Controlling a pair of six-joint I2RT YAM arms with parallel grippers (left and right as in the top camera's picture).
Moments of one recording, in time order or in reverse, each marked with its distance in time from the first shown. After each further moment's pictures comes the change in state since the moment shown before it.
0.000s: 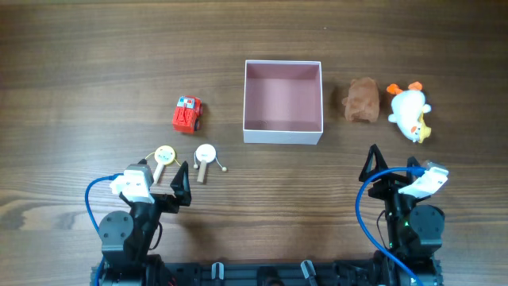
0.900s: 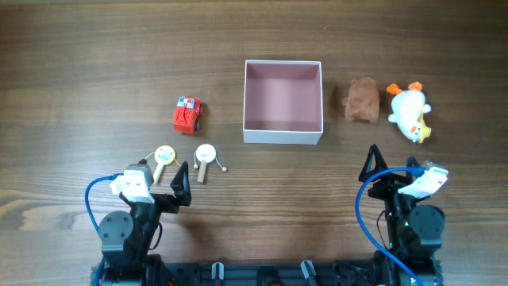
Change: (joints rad) left arm 0.000 0.000 0.000 0.000 0.000 0.000; right arm 0.000 0.000 0.000 0.000 -0.014 0.000
